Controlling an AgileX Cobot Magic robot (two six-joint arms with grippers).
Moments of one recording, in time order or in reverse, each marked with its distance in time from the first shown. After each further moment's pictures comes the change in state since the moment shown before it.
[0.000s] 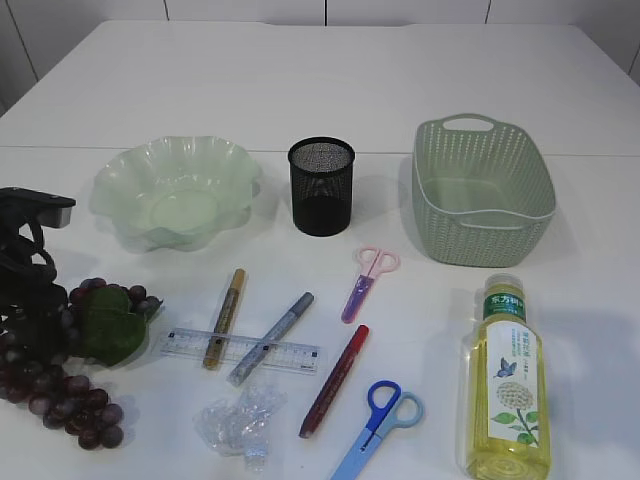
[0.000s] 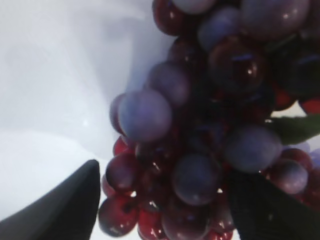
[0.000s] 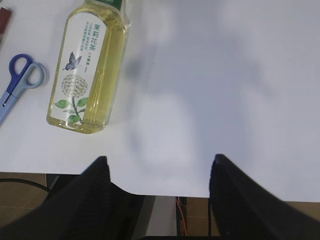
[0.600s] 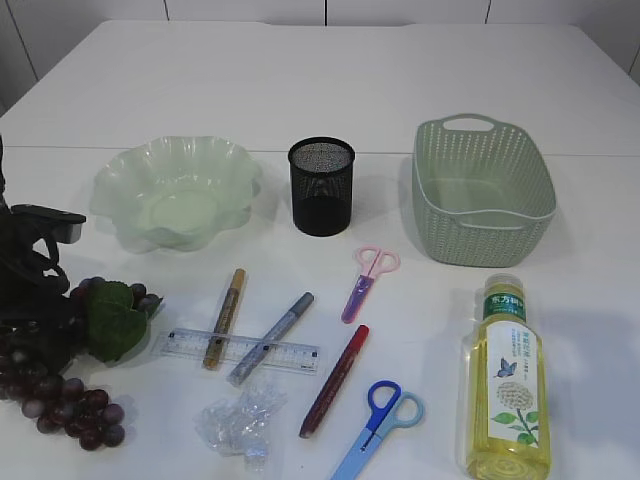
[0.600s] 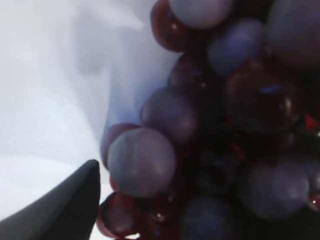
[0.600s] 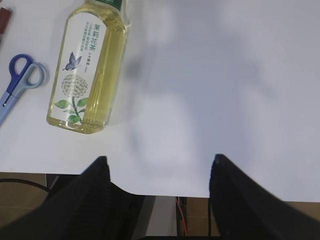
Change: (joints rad) left arm 0.000 0.073 -0.002 0.000 -0.041 0.000; right arm 0.000 0.000 0.000 0.000 0.000 0.000
